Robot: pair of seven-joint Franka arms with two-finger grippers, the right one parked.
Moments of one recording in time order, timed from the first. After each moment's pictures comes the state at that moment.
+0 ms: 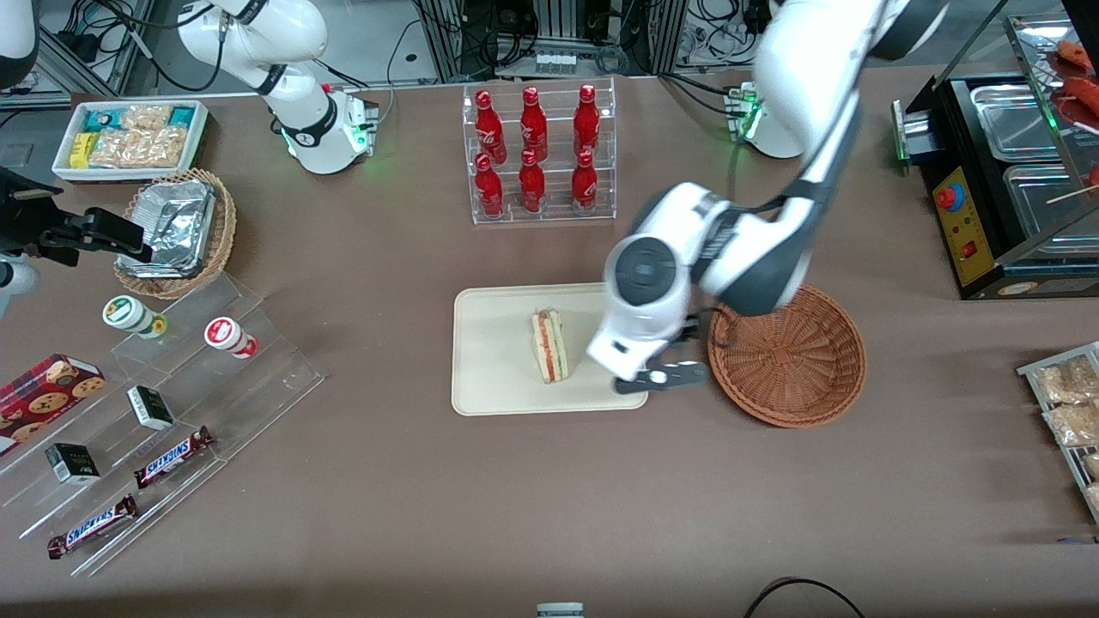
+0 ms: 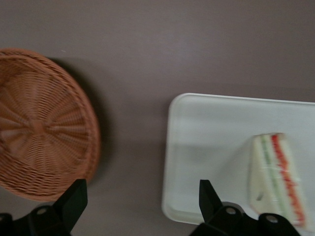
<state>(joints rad) -0.41 0.55 -0.18 -1.37 0.17 1.74 -0.69</state>
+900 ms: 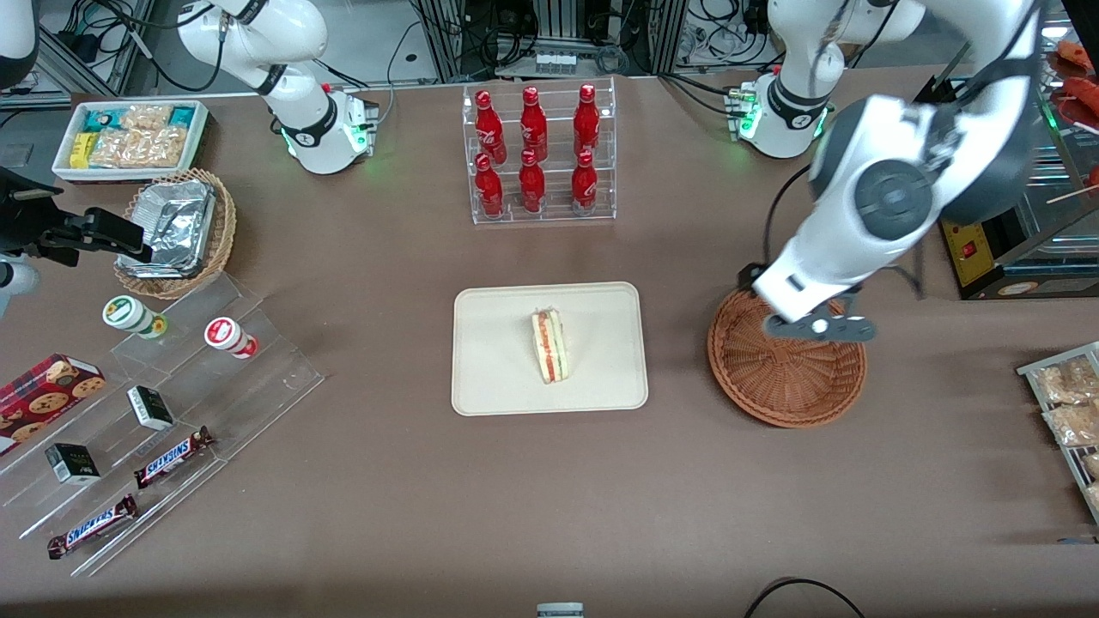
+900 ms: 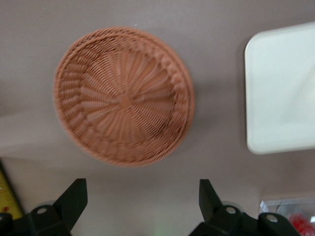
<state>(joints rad) -0.13 0.12 -0.18 -1.75 0.06 1.66 -0.16</state>
